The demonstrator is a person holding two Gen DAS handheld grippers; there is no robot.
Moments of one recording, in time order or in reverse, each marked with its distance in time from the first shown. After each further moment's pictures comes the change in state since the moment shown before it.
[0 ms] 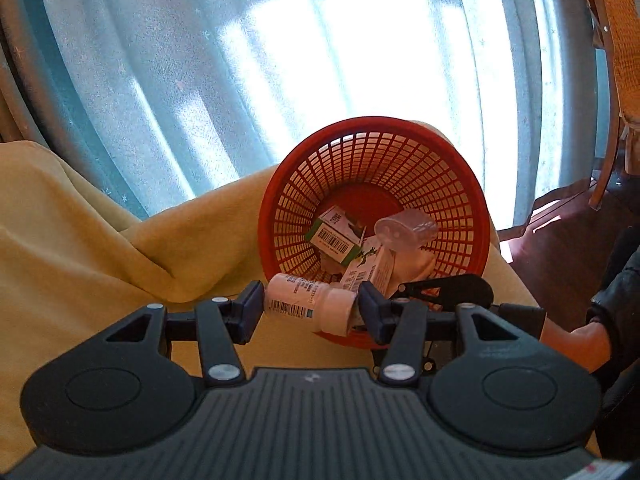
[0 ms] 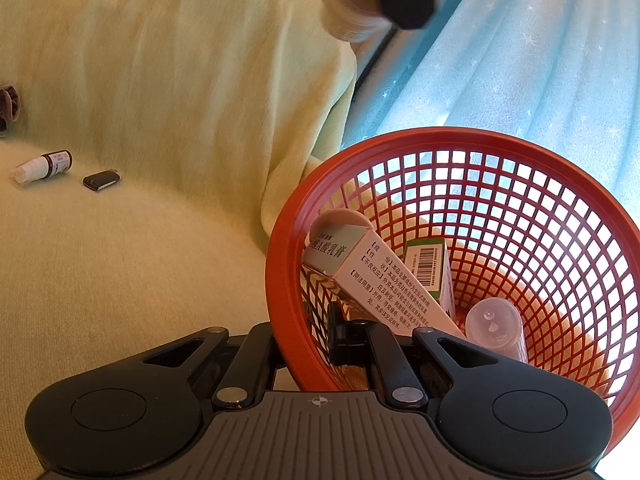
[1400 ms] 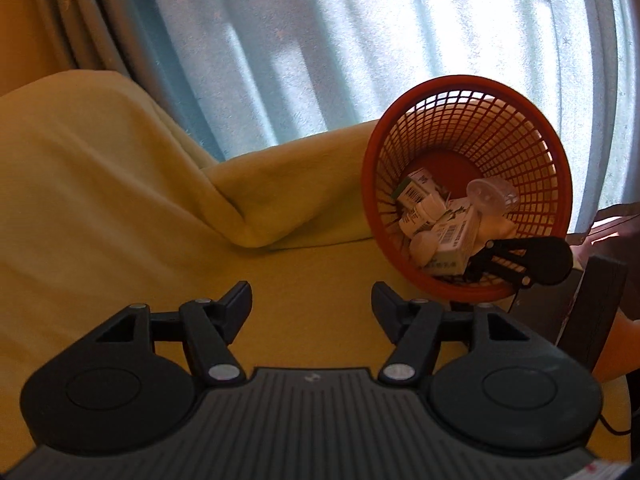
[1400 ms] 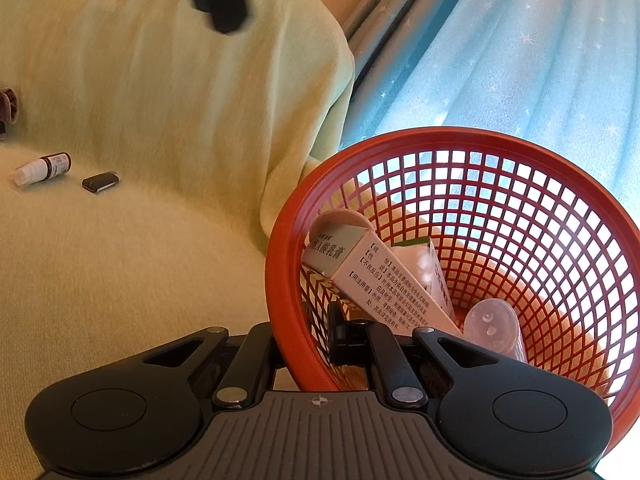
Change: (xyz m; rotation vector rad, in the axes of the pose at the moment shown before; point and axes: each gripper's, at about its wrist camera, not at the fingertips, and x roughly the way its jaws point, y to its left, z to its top) left arm -0.008 0.034 -0.053 -0.157 0.079 0.215; right arm 0.002 0.004 0.001 0.007 -0.001 0.000
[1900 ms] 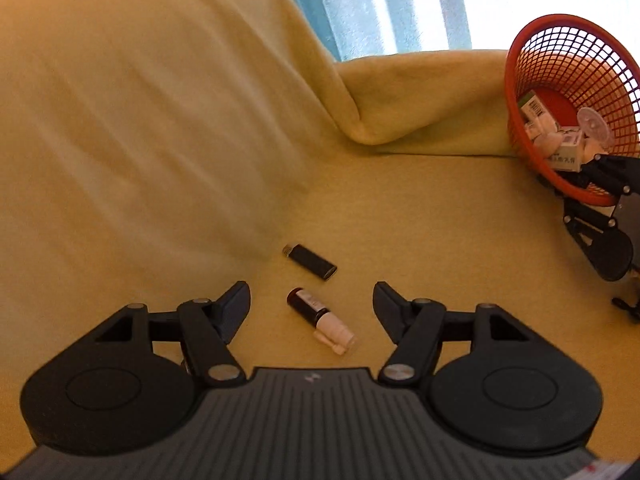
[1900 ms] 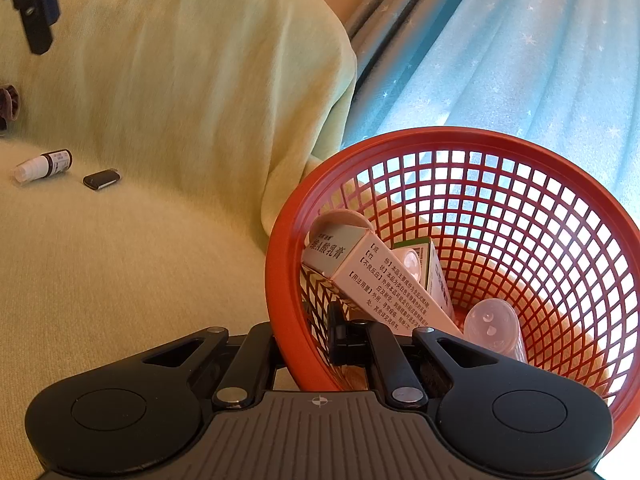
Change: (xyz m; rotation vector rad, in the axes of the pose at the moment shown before) left arm -0.021 0.070 -0.081 -0.183 0.178 0.200; right arm 0.000 0.001 -0.001 -0.005 0.001 -0.001
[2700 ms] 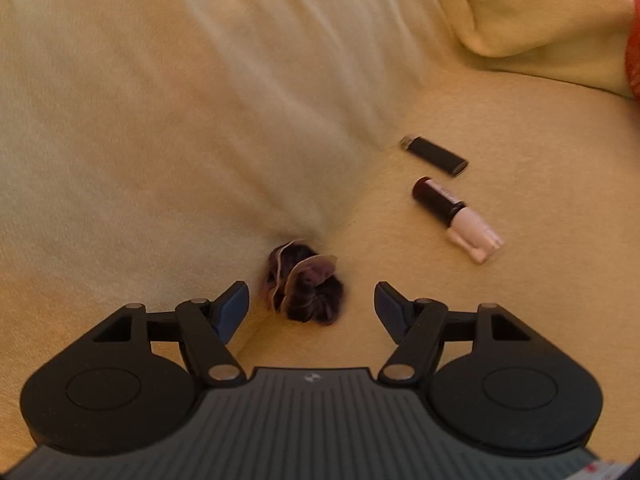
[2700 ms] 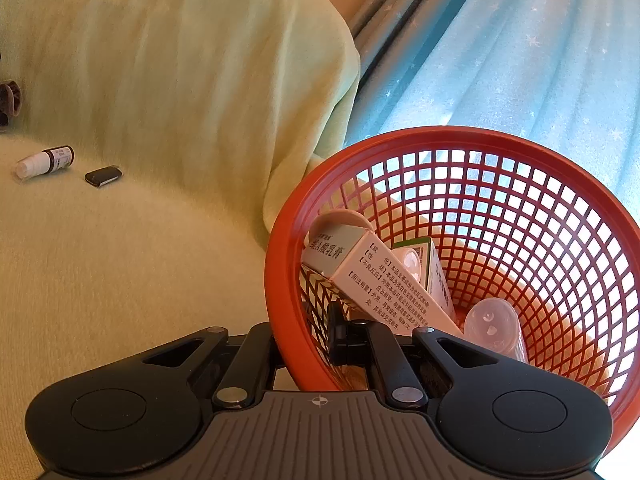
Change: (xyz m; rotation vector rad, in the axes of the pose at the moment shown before) left arm 0.047 0.053 -0.064 -0.103 0.189 0.235; right arm -0.006 -0.003 -0.002 -0.009 0.003 0.002
